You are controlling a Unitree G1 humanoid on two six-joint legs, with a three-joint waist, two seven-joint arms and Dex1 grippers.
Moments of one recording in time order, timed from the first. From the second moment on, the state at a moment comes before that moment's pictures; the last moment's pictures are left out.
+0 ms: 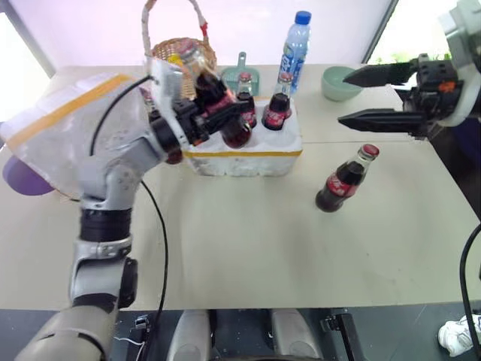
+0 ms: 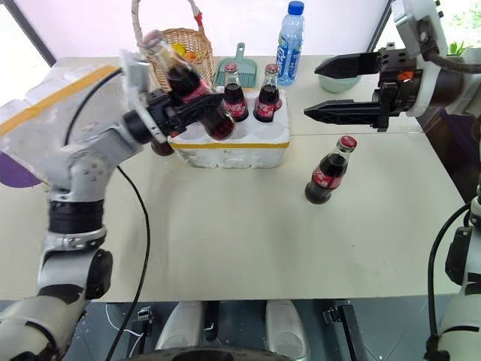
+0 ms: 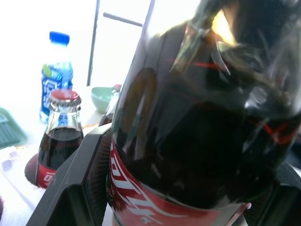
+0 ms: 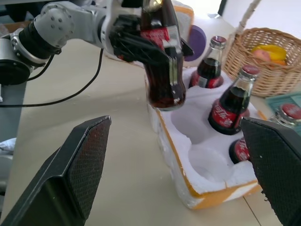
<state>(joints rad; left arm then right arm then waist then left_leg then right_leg) -0.86 0.35 0.05 0.12 -0.62 0.61 -0.64 -0.97 -1.02 -0.11 0.00 0.61 0.83 1.31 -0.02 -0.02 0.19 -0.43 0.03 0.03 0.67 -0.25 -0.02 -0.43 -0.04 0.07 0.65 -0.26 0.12</state>
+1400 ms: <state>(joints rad) -1.04 0.22 -0.07 0.55 -0.24 0.47 -0.77 -0.87 -1.00 -0.08 0.02 0.55 0.71 1.21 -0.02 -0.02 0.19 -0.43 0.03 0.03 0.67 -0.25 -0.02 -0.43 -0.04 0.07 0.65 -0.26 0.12</state>
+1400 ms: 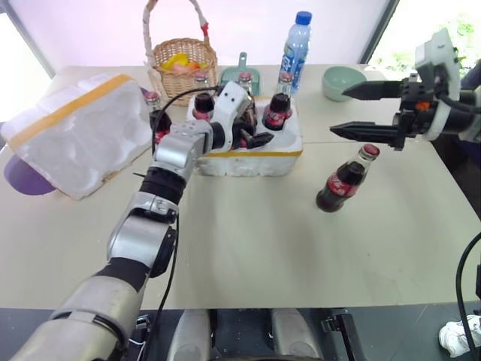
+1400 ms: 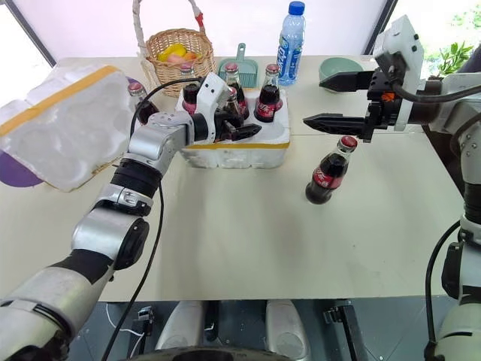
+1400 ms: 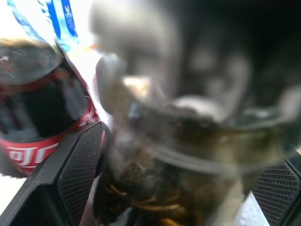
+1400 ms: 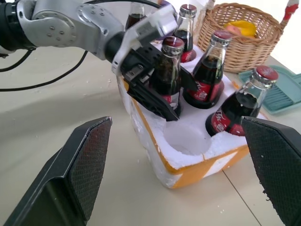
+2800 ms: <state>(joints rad) -0.82 0.48 0.13 0.58 -0.26 0.31 -0.62 -0.91 -0.94 -0.06 0.04 0.55 0.74 1.18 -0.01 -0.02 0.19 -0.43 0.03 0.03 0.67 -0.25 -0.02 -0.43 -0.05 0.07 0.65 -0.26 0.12</state>
